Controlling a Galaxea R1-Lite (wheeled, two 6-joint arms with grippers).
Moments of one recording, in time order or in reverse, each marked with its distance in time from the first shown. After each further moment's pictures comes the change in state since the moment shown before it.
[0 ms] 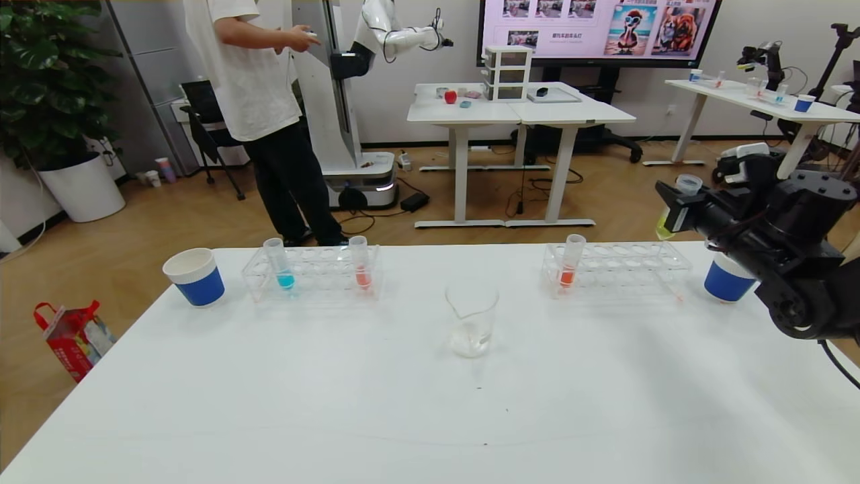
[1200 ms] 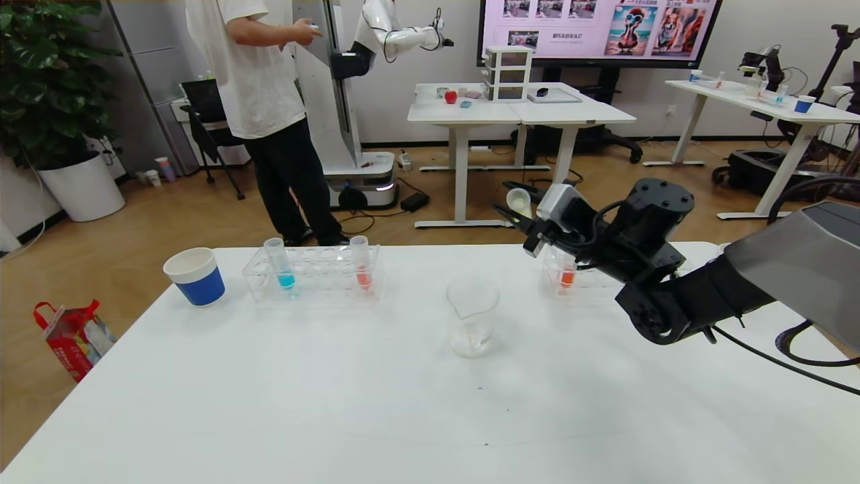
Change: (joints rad) left arm 0.000 0.000 0.000 0.000 0.000 -0.001; right arm 0.389 0.181 -0.199 -0.097 0.361 -0.603
